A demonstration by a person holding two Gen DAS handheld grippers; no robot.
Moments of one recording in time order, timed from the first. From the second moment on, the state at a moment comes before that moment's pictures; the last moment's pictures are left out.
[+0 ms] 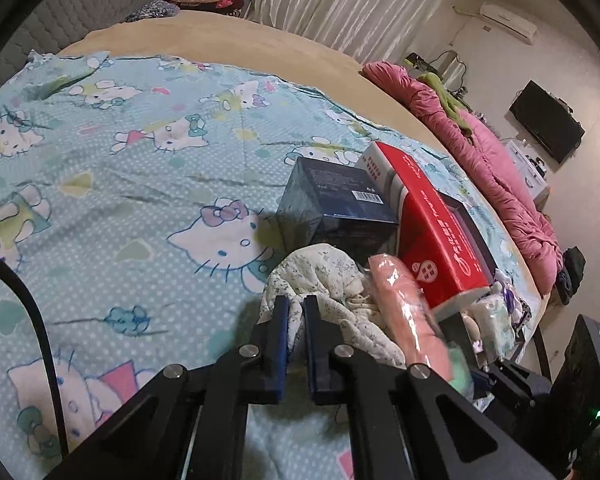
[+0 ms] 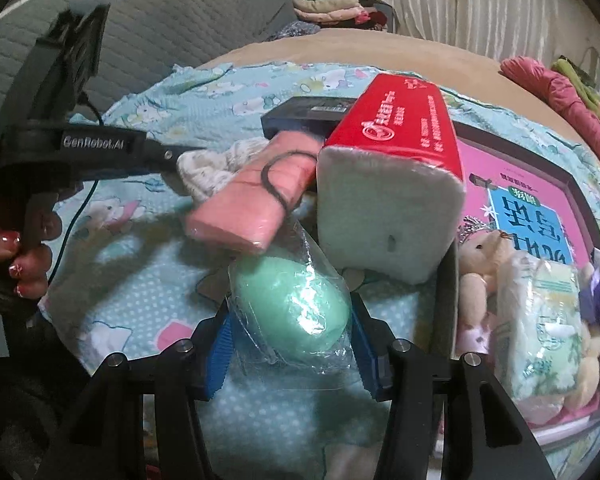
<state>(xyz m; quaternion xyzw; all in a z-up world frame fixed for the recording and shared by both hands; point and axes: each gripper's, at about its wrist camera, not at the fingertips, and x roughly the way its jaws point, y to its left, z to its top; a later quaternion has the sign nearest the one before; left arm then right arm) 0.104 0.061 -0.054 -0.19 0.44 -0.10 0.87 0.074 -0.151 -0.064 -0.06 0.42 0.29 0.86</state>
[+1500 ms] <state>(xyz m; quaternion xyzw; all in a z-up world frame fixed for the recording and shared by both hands) 0.047 -0.063 0.072 -0.06 0.38 -0.13 0.92 0.046 -0.241 0.030 0.08 0.31 0.24 0.92</state>
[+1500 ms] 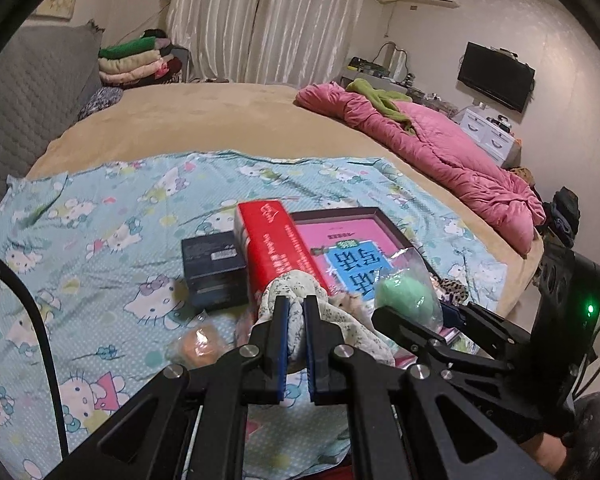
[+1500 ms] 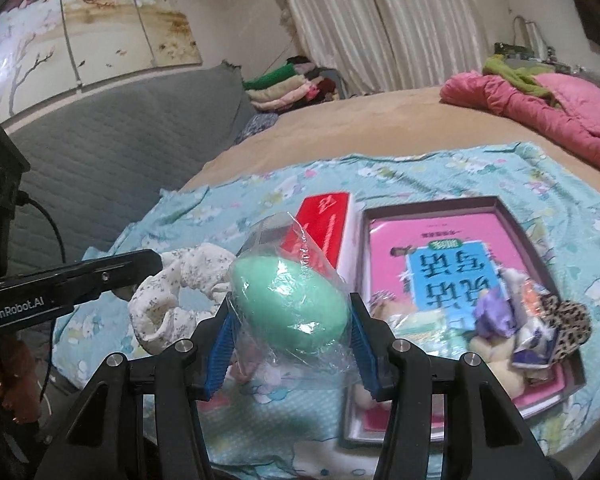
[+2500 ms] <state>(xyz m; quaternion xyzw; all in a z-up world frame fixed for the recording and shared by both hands) 0.076 -0.162 0.114 -0.01 0.35 -0.19 0.92 0.048 -0.359 0.062 0.13 0.24 0.07 0.96</state>
